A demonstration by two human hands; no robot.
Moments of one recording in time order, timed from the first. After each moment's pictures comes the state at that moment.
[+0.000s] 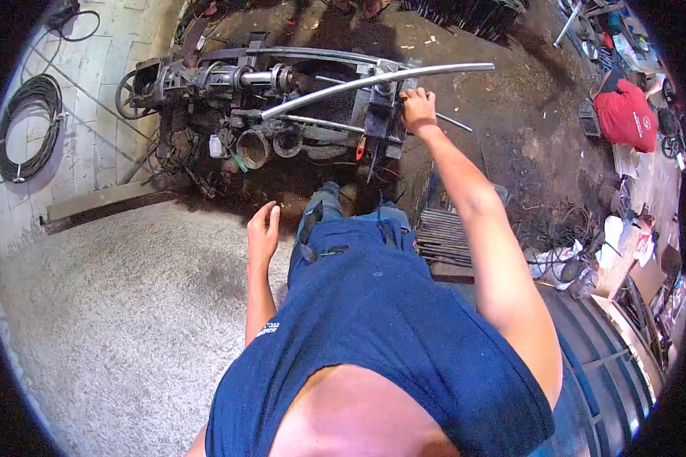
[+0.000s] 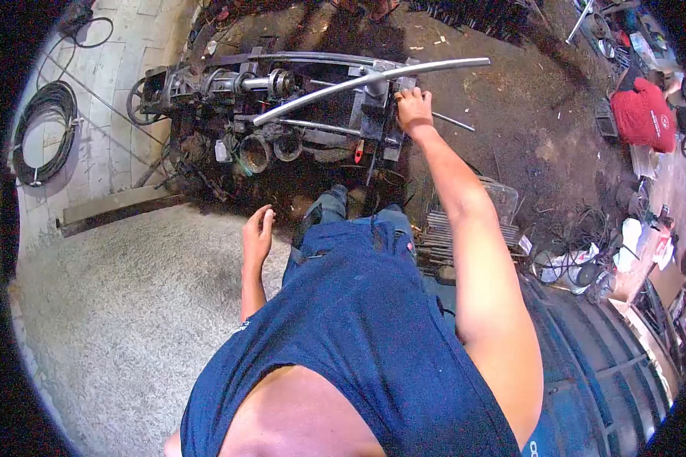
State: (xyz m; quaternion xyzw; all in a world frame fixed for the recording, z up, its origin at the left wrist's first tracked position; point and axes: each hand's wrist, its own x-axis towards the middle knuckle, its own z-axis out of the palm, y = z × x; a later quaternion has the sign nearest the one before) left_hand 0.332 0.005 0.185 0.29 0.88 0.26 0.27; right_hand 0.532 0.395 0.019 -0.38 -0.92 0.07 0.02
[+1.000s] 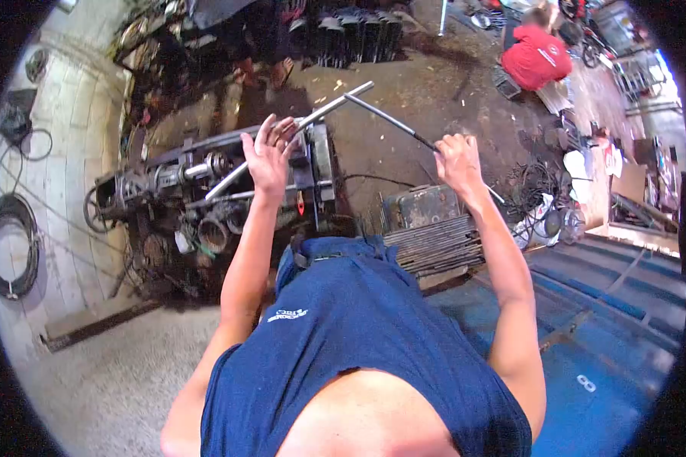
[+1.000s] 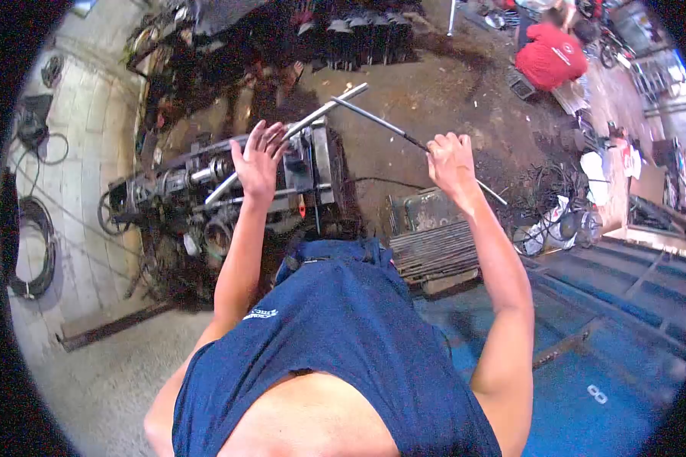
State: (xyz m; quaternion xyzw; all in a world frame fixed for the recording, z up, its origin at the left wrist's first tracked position) left_hand 0.400 0.301 0.233 0.17 0.38 0.69 0.59; right_hand 0.775 0.350 0.250 -0.46 -0.88 -0.05 0.10
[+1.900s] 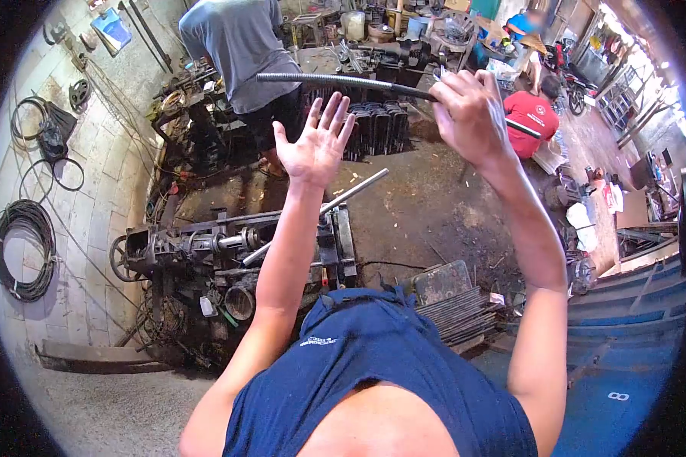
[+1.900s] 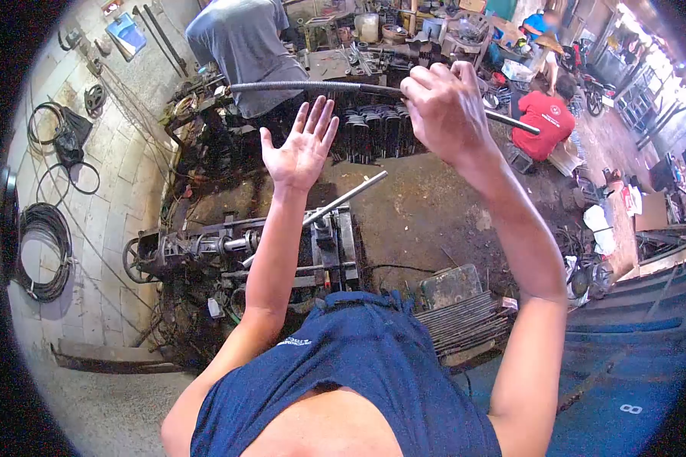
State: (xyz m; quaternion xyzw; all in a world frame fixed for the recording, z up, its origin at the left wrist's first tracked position) left_hand 0.421 0.390 0.395 0.08 -0.11 0.67 0.73; right_hand 0.667 0.388 0.518 -0.32 -0.85 -0.28 0.31
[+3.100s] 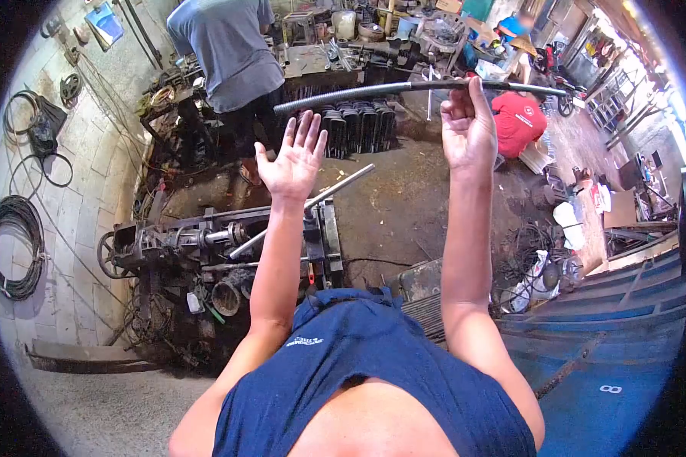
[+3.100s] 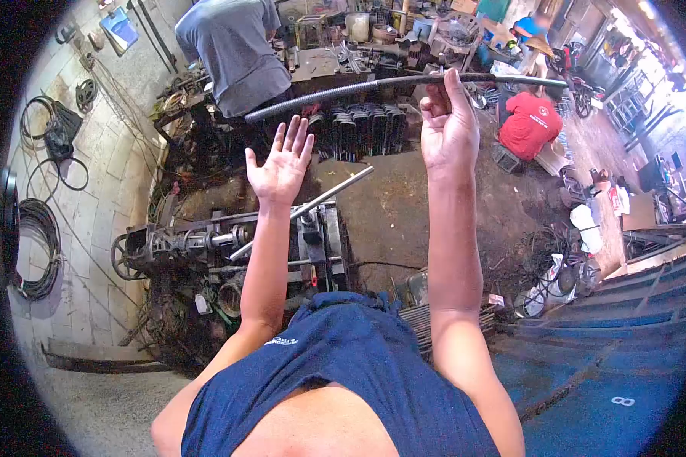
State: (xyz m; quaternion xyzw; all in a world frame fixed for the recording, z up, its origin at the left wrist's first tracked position) left_hand 0.410 0.361 0.363 0.05 -0.10 0.71 0.70; right_hand 0.670 0.391 0.477 -0.16 -0.23 0.59 0.75
